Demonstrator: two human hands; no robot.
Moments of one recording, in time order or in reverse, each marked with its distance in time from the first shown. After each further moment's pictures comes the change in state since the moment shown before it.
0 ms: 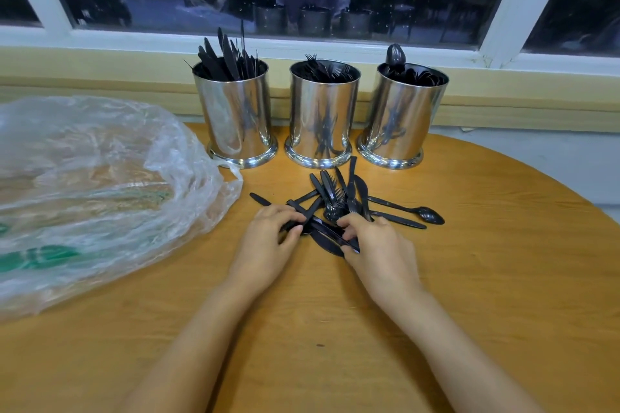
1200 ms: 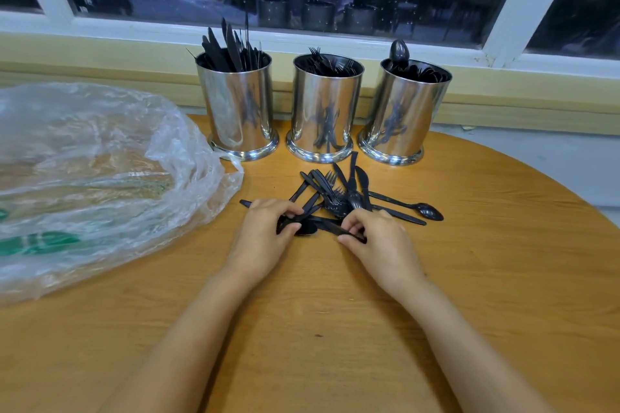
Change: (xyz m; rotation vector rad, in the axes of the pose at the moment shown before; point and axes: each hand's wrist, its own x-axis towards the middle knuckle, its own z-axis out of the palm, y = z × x) left_hand 0.000 -0.001 -0.003 0.013 0.029 0.000; right_hand 0.005 0.012 0.000 0.175 -0.062 -0.016
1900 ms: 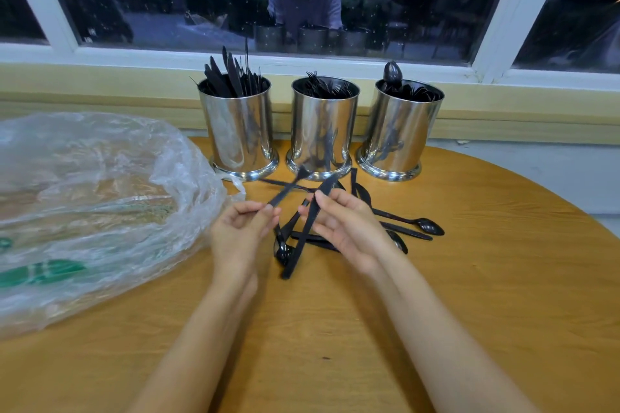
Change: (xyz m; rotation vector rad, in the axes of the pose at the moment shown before) left_hand 0.003 0.027 -0.030 -1.202 0.430 -0.515; right_hand 0.045 -0.044 -0.001 1.532 -0.200 0.310
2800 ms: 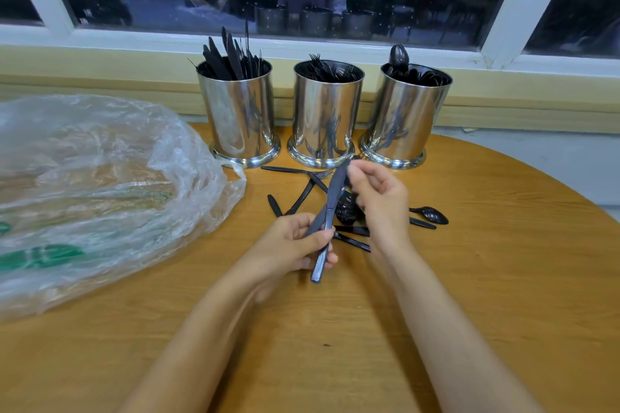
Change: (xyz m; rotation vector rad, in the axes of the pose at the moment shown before) left_hand -0.023 0.001 0.009 0.434 -0.696 -0.317; right_hand -0.004 -0.004 -0.014 -0.374 0.375 -0.446
